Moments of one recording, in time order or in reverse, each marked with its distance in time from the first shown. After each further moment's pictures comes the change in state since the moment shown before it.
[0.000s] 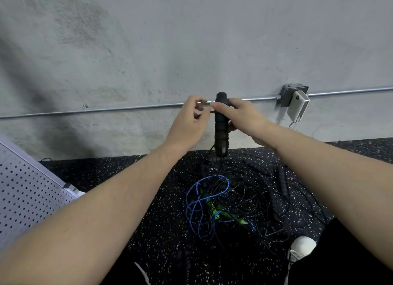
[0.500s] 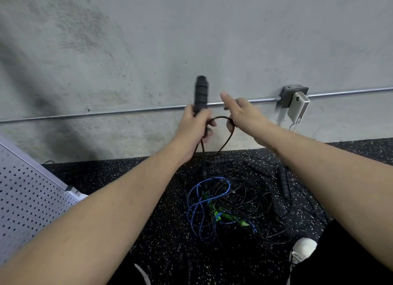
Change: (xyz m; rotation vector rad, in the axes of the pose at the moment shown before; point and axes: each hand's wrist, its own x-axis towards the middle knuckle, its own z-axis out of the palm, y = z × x) left_hand -0.001 0.020 0.010 -0.466 -0.031 -0.351; right_hand 0.002 0.001 -0.007 -0.158 0.047 0.085
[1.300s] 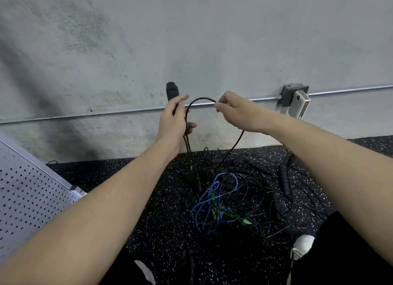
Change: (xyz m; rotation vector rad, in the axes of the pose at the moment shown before) left_hand 0.008 0.000 -0.033 -0.031 0.233 0.066; right_hand -0.010 -0.029 -0.012 -0.283 -0.180 -0.217
